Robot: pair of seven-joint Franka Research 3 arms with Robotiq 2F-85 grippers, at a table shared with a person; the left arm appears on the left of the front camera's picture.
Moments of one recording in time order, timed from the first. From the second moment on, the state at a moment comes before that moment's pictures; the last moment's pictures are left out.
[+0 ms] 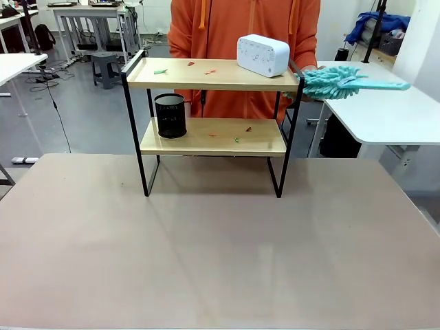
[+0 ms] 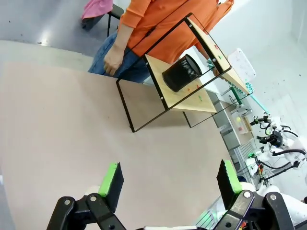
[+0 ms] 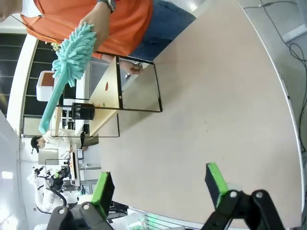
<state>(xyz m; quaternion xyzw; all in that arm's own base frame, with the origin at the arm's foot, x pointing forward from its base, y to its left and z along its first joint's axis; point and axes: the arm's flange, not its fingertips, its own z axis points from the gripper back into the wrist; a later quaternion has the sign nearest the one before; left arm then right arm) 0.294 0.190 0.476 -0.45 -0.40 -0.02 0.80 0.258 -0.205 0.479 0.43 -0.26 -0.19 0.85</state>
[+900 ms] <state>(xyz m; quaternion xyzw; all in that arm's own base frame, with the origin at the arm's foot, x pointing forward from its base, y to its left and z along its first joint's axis) 0.296 0.190 0.475 -0.45 -0.40 -0.02 0.80 0.465 -0.077 0.546 0.50 -0.11 -0.19 0.83</state>
